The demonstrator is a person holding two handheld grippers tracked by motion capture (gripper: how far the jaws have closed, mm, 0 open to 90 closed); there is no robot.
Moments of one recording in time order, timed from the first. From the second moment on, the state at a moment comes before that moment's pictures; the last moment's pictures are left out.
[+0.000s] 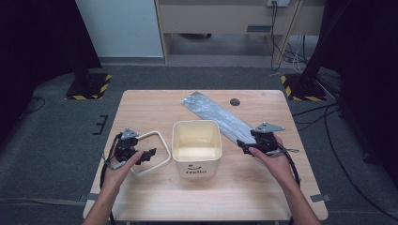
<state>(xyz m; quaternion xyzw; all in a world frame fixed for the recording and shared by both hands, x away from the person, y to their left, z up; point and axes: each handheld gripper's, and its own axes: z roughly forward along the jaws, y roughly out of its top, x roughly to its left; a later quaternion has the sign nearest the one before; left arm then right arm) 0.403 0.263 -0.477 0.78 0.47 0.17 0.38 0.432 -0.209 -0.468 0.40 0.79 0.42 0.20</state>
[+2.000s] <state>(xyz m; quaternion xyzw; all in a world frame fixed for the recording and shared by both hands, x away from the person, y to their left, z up) 0.388 0.260 -0.469 0.77 0.46 0.19 0.41 0.460 -0.229 -0.483 0.41 0.79 0.39 0.24</state>
